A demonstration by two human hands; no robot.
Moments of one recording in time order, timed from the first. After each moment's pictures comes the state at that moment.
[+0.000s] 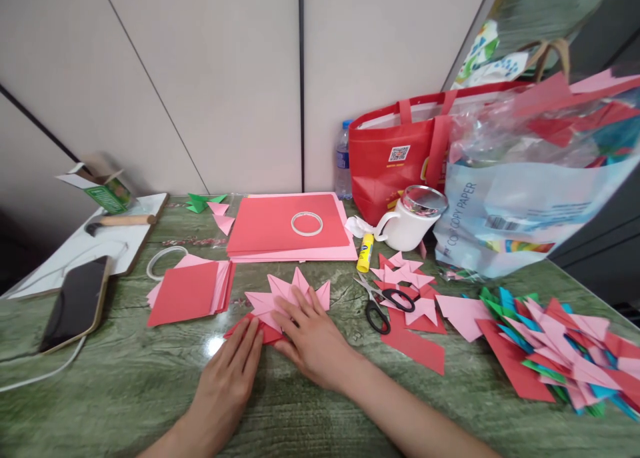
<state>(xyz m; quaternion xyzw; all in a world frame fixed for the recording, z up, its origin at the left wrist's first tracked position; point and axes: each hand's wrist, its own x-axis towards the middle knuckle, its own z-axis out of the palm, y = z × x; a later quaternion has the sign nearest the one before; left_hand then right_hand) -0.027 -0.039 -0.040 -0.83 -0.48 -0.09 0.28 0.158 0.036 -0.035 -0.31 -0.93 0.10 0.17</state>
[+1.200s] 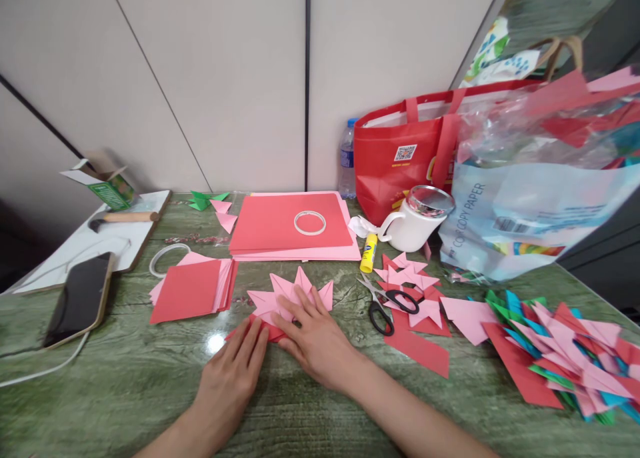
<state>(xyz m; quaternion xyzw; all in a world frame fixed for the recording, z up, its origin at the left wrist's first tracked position) -0.024 -0.039 -0.036 -0.82 -0.50 -0.06 0.26 0.158 0.037 -0.039 -0.30 -0.93 0.09 0.17</state>
